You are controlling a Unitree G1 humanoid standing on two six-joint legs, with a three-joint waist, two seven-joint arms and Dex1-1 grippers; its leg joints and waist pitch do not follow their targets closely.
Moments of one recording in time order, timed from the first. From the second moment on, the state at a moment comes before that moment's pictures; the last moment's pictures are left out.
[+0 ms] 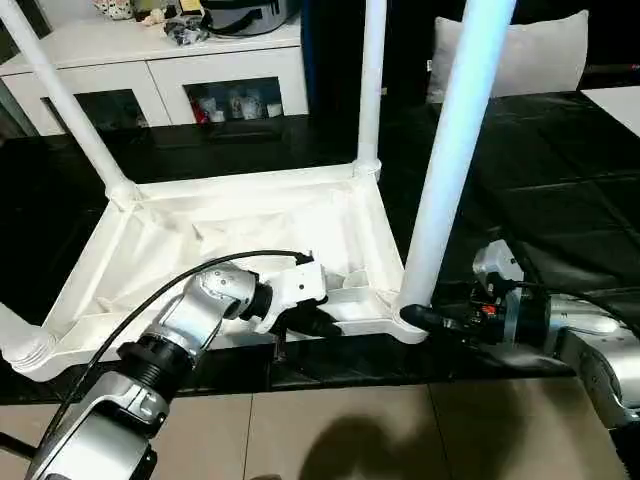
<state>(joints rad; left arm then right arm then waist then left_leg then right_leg) -0.60 0.35 -0.42 0.53 0.04 0.08 -1.23 -0.23 -0.56 0.04 0.08 0.36 0.42 1.08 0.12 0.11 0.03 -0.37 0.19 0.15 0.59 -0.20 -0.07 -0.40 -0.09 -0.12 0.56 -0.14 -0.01</state>
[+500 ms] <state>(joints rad) -0.61 0.20 -0.33 0.53 0.03 0.35 -0.99 -0.30 -0.38 -0.01 0.08 0.28 0.56 0.68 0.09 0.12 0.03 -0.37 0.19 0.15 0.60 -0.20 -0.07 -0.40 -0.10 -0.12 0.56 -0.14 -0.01</state>
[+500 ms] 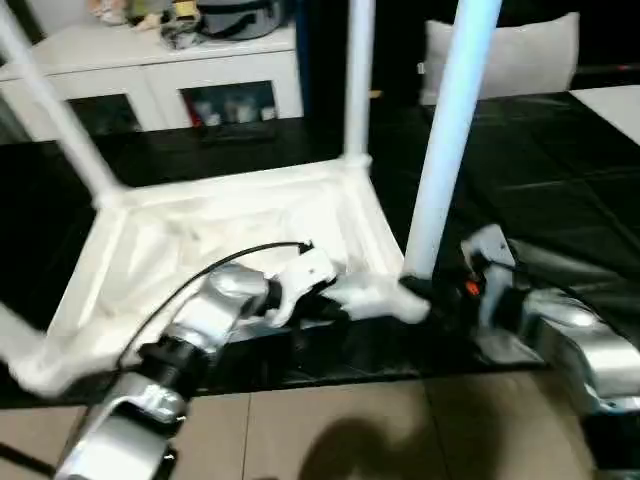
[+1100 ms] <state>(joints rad) -0.62 0.15 -0.33 0.53 0.04 0.36 -0.88 -0.31 -0.32 -0.03 0.08 0.24 0.56 0.56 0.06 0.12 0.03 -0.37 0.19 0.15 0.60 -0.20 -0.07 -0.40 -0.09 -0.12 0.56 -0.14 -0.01</state>
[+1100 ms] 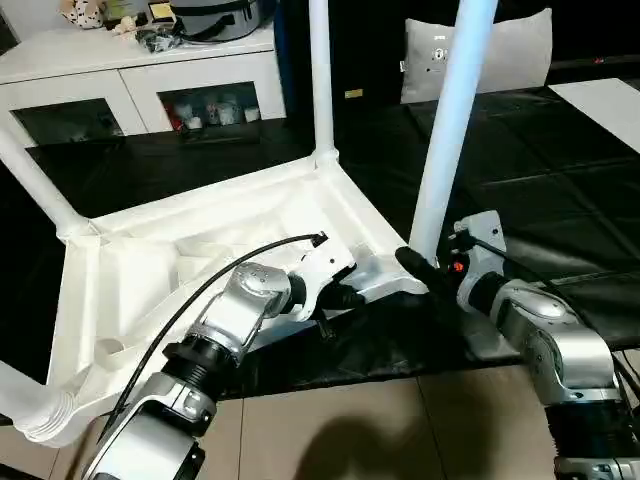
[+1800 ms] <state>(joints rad) -0.59 0.33 -0.40 0.51 0.03 0.15 -1.16 -0.22 -0.56 0.01 0.07 0.30 0.43 0.97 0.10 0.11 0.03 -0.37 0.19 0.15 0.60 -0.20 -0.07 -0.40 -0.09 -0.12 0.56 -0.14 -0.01</state>
